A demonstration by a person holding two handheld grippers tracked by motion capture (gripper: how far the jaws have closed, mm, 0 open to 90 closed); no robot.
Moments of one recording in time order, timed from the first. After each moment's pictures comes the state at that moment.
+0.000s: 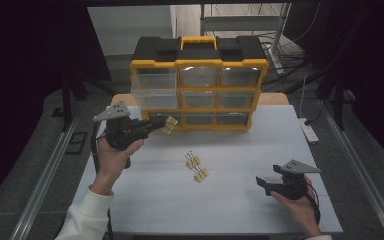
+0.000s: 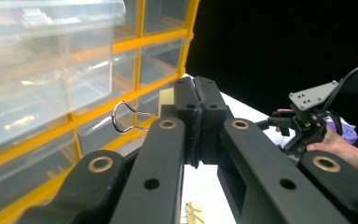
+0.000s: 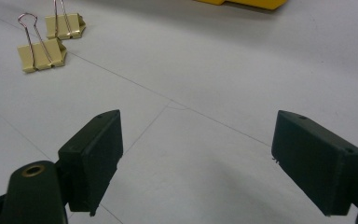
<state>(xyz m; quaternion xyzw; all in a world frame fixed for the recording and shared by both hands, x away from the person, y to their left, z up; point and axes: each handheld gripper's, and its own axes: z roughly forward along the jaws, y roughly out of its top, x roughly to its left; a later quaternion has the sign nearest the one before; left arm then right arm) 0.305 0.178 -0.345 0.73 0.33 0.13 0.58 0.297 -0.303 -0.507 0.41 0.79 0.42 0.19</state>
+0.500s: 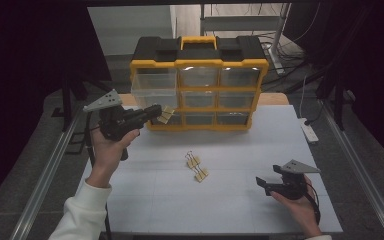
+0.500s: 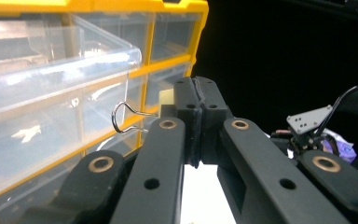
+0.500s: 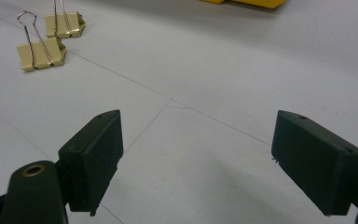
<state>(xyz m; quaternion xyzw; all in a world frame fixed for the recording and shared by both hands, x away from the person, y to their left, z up) 0.312 0.188 -0.326 0.71 0.33 0.13 0.61 0.297 -0.302 -0.507 0.41 0.79 0.42 0.19</state>
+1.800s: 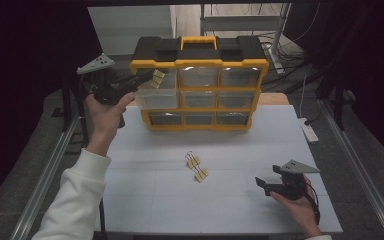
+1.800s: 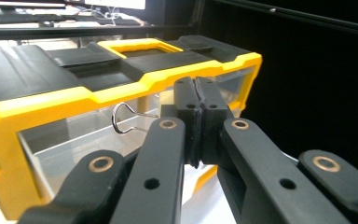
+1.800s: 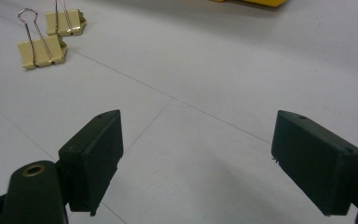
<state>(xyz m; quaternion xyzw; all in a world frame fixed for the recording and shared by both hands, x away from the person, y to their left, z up) 0.361 0.201 -0.279 0.68 0.37 0.20 0.60 0.297 -0.301 -0.508 0.41 0.79 0.41 0.19</state>
